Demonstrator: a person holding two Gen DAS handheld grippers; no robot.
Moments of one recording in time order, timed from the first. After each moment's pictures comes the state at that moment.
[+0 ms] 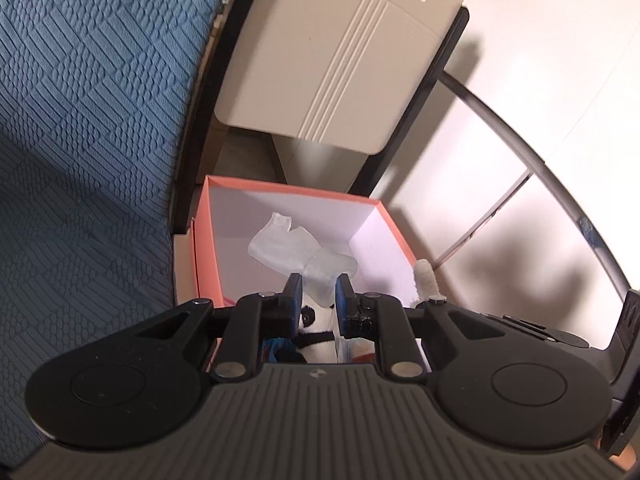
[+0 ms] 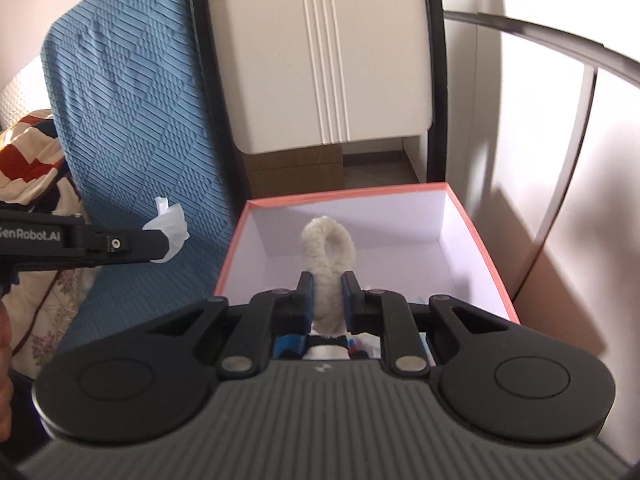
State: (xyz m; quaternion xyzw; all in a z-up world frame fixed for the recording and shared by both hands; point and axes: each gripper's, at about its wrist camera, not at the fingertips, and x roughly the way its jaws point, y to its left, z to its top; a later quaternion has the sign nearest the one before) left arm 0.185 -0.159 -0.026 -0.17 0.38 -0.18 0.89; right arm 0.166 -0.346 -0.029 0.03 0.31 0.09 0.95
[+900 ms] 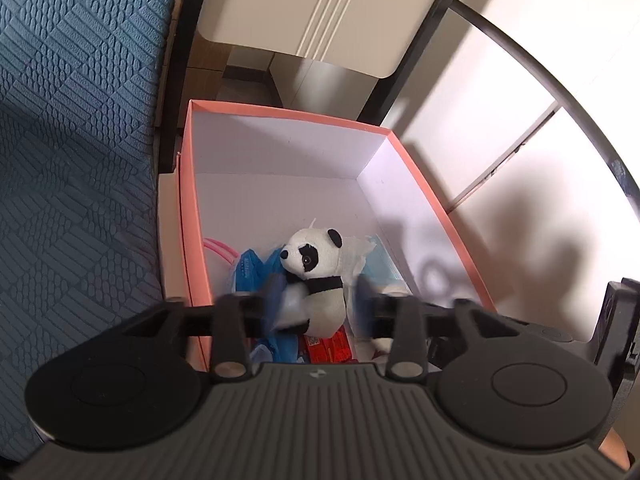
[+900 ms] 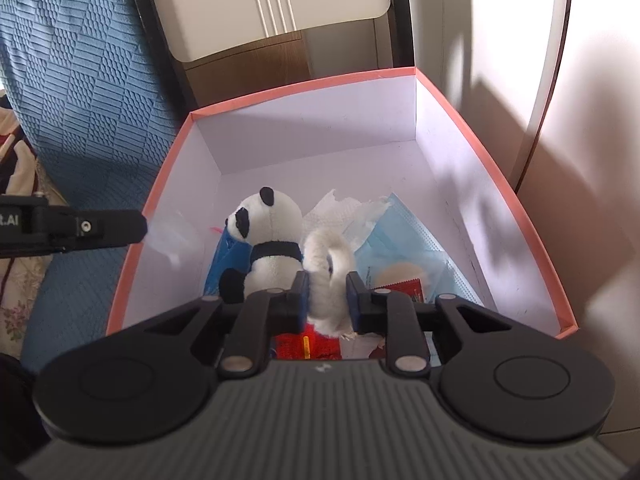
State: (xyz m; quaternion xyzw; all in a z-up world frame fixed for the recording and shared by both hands) left arm 0.201 -0.191 -0.076 -0.14 0.45 -0.18 0.86; right arm 0.180 -0.373 -0.104 0.06 0.41 0.06 0.91
